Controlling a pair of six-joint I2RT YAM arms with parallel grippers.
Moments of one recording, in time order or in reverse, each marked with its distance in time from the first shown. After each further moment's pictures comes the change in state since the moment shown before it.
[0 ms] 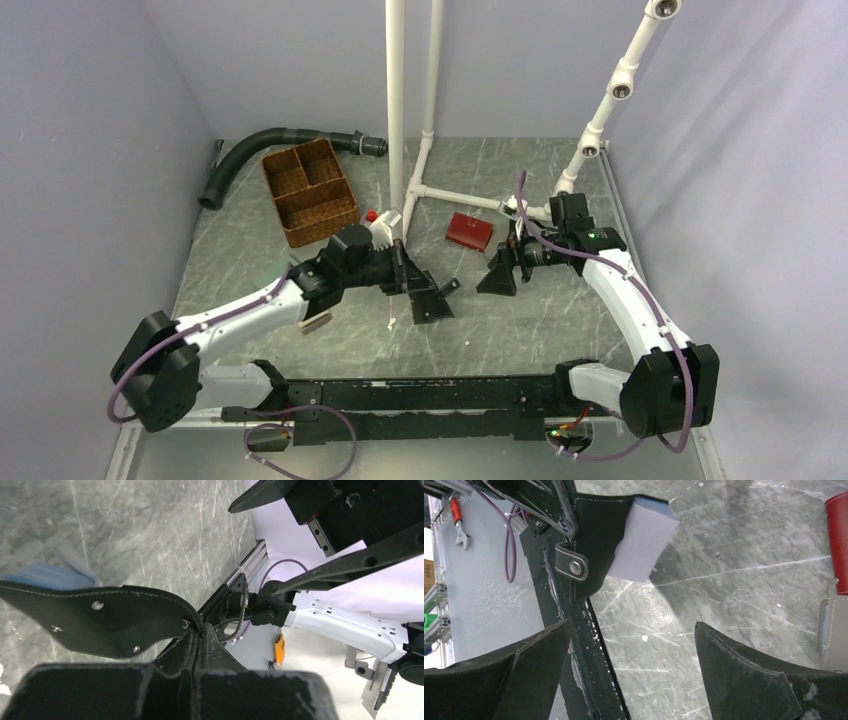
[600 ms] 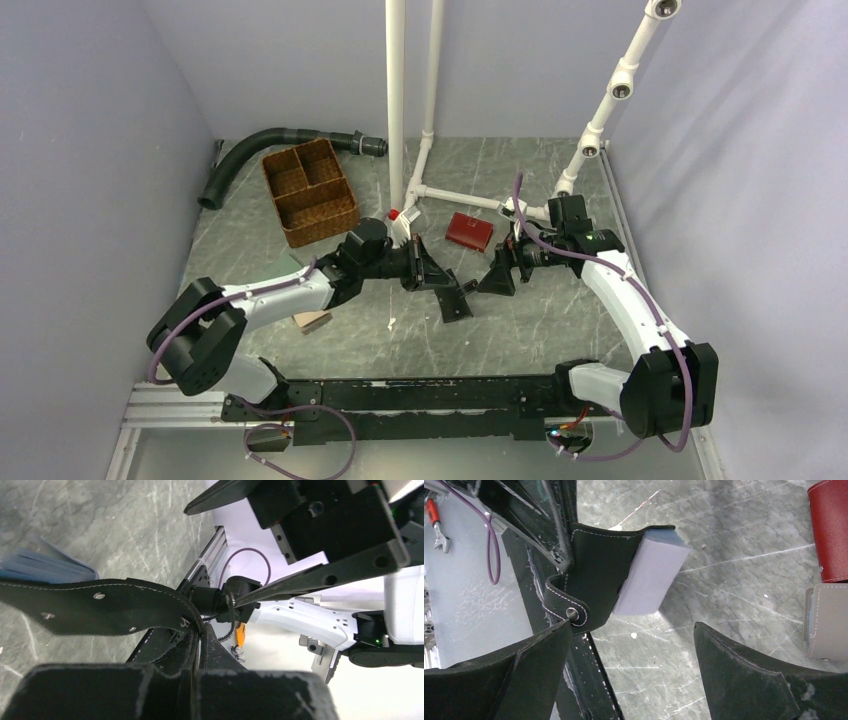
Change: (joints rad) left arm 0.001 0.254 0.054 0.268 0.193 -0.163; right arm 0.007 0.000 -0.029 0.037 0.061 0.018
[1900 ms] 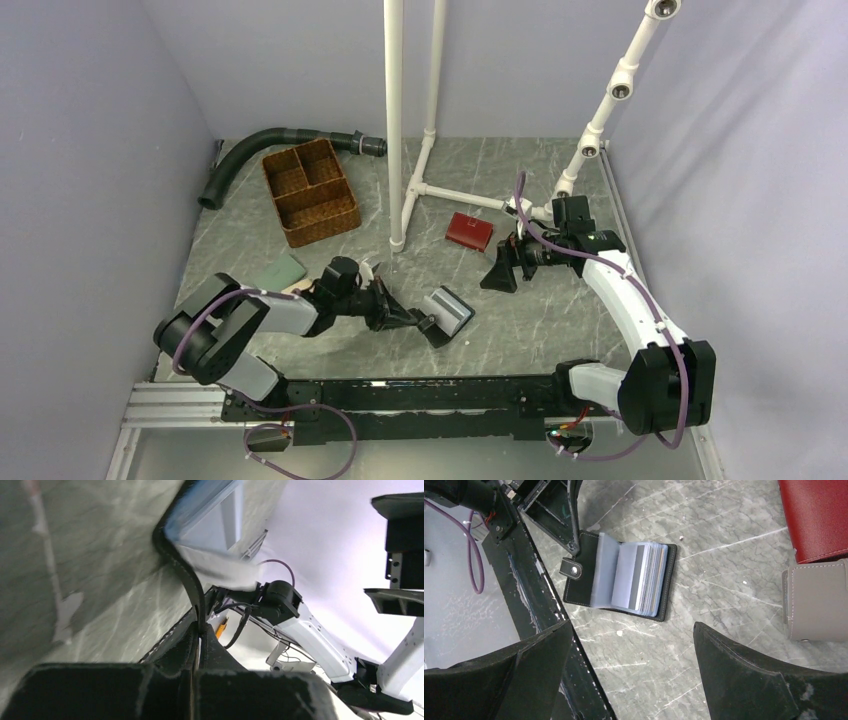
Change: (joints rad) left arm 0.133 0.055 -0.382 0.198 0.070 -0.244; right arm -0.036 0.010 -0.018 0.032 0.052 0.018
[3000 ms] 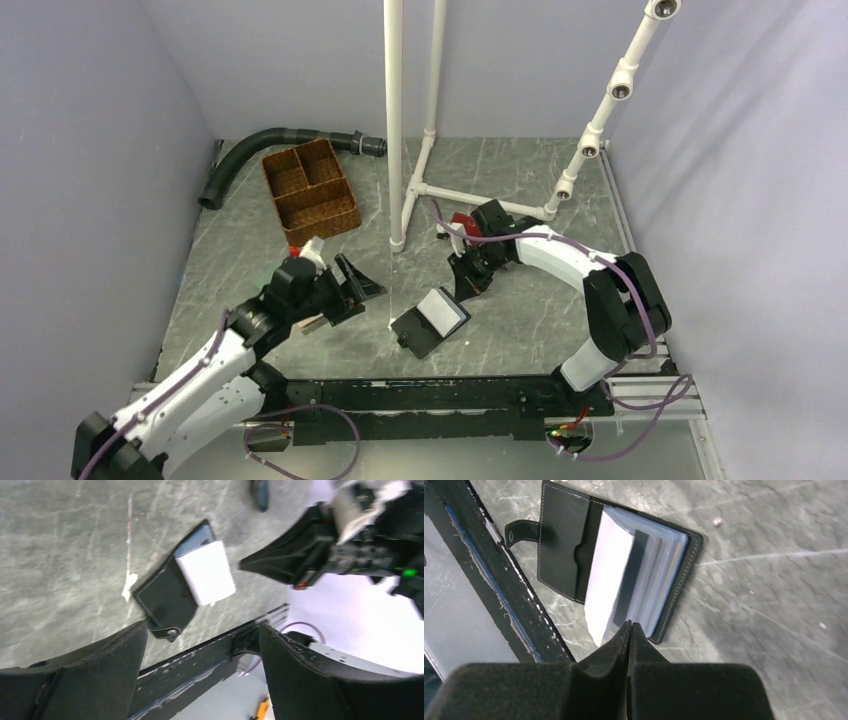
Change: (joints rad) left arm 0.046 -0.693 0.161 -0.930 -0.451 0.253; right arm 0.358 0.394 0.102 0.042 0.271 0.079
